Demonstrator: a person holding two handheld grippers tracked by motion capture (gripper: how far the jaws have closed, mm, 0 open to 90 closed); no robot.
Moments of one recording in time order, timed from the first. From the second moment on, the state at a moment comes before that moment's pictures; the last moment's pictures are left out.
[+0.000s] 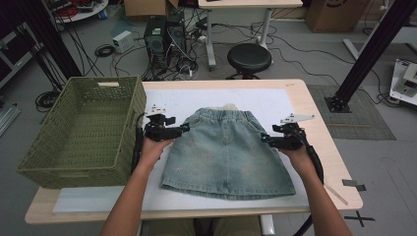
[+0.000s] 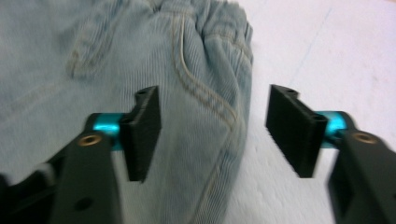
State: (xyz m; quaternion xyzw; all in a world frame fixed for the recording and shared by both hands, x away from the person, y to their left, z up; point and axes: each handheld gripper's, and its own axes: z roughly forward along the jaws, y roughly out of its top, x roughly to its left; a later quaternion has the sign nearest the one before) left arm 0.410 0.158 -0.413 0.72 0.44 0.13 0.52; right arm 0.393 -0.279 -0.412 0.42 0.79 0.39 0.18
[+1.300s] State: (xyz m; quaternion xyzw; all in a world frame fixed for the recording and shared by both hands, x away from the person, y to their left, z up) left arm 0.500 0.136 -0.450 0.75 0.48 0.05 0.45; right arm 0.483 -0.242 -0.440 0.47 0.80 0.34 0.14
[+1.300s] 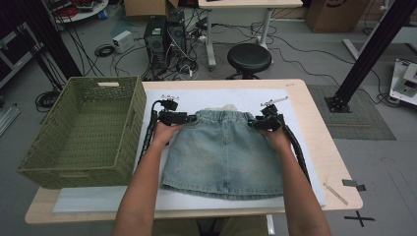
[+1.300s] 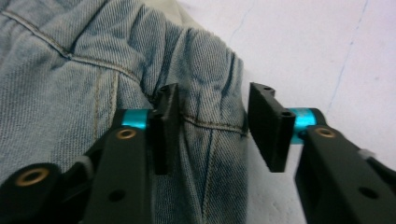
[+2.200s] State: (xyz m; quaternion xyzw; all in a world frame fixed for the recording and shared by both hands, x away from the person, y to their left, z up) left arm 0.474 0.128 -0.436 0.73 0.46 0.20 0.46; right arm 0.479 -0.237 -0.433 0.47 0.77 0.34 0.28
